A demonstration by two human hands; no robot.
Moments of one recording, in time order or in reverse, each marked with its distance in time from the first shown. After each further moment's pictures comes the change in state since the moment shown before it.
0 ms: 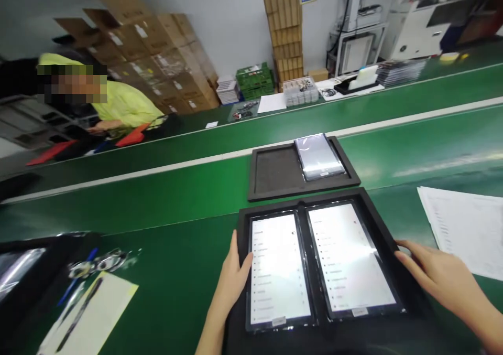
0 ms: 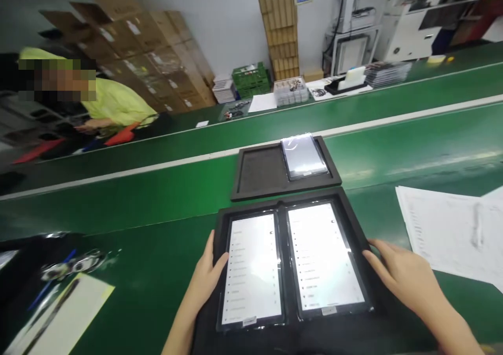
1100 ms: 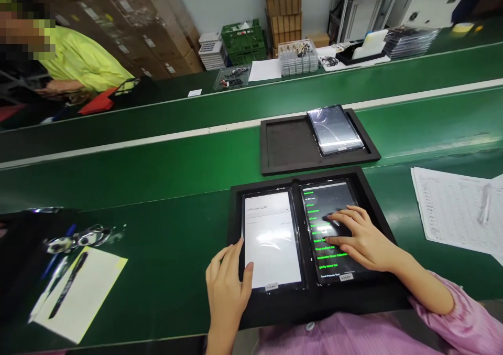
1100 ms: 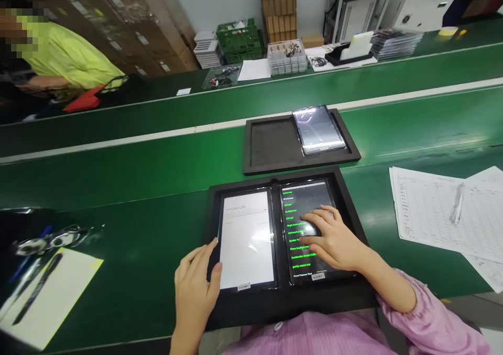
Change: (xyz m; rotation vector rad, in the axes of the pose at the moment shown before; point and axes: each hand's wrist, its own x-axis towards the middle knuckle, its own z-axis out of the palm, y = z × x) left_hand -0.077 0.019 0.010 0.576 0.296 0.470; right_hand 0.041 -0.079 0.025 0.075 -0.299 -0.676
